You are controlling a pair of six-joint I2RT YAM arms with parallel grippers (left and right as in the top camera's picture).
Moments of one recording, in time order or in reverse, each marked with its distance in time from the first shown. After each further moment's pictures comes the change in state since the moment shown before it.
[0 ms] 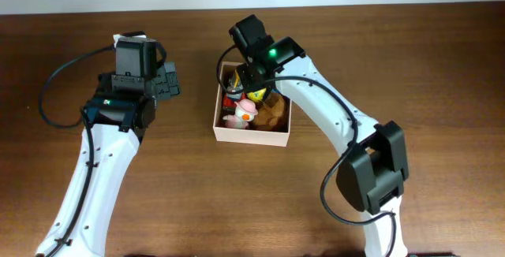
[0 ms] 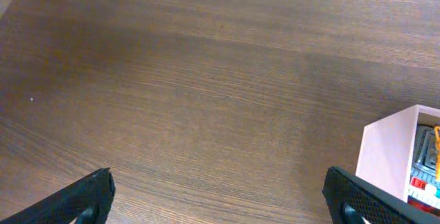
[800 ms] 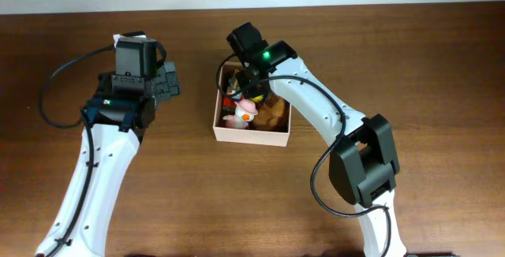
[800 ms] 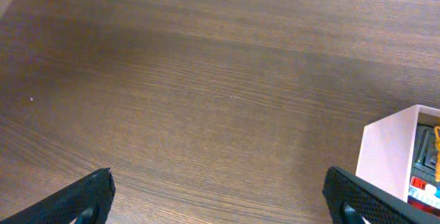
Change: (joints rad) left arm 0.000 0.000 0.000 0.000 0.000 0.000; right arm -0.001 0.065 0.000 -0.008 -0.008 0.000
